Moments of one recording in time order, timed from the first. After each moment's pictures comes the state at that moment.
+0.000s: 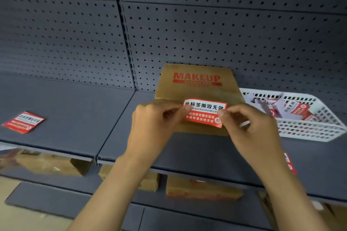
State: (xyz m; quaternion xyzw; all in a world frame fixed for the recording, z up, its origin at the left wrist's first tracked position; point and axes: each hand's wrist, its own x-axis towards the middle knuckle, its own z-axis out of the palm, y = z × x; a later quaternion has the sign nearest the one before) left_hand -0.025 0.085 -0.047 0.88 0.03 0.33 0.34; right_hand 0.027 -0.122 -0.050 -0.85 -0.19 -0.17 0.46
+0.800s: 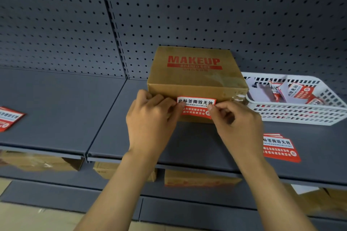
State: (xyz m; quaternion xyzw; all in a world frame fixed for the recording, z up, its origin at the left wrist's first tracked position) left_hand 0.001 0.089 -0.103 0.91 0.07 0.41 0.07; right_hand 0.045 -0.102 -0.104 -0.88 -0.16 -0.26 0.36
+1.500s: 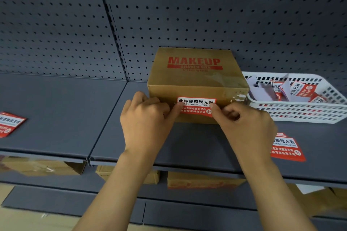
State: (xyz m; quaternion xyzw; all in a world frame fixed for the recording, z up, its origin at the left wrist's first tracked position) left_hand 0.000 0.101 -0.103 0.91 0.07 0.39 0.06; right_hand 0.040 -0.098 -0.098 -0.91 -0.05 -0.30 0.28
